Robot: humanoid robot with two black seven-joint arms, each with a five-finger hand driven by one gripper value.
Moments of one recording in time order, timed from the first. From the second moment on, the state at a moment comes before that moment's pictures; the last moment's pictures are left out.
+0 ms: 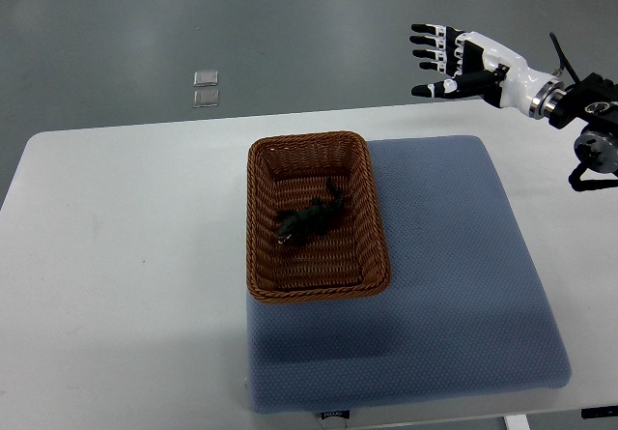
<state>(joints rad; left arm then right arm) 0.05 0.00 -0.12 -0.16 0.03 0.00 0.00 1.06 -0.50 0.05 0.69 -0.08 0.34 0.42</state>
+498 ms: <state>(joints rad) 0.05 0.00 -0.12 -0.16 0.03 0.00 0.00 0.98 -0.48 0.05 0.60 0.52 0.54 0.09</state>
